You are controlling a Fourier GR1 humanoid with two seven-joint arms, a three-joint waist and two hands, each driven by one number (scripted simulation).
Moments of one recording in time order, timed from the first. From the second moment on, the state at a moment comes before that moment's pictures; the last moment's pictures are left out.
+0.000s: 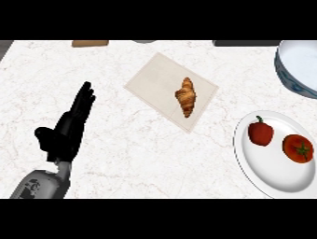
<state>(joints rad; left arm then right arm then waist) -0.17 0.29 -0.29 -1.52 0.20 0.31 0.03 0.26 -0.83 -0.24 -1.56 -0.11 0.31 -0.80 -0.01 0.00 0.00</state>
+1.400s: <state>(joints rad) -0.15 0.24 -0.20 -1.54 0.14 0.21 0.06 0.09 -0.79 -0.12 -1.24 0.14 0.39 -0.83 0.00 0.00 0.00</state>
